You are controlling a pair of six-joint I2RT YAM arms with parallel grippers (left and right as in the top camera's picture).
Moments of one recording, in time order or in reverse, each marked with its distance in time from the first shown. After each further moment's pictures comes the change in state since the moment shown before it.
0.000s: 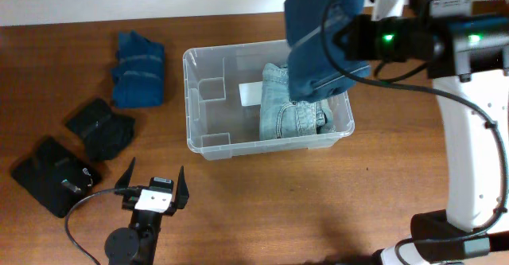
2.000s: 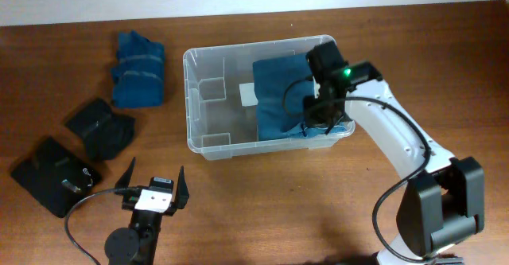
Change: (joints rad) left arm 0.000 0.000 0.000 0.000 0.000 0.000; right arm 0.172 0.066 -0.776 0.327 0.410 0.034
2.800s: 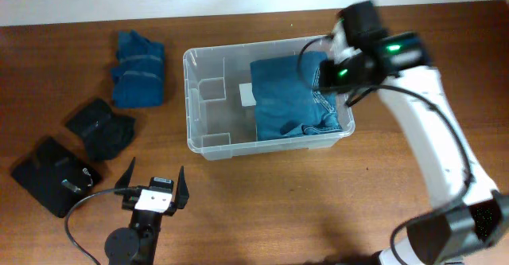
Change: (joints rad) left arm 0.000 0.000 0.000 0.000 0.000 0.000; right arm -0.116 -0.072 0.412 -0.230 -0.045 -0.029
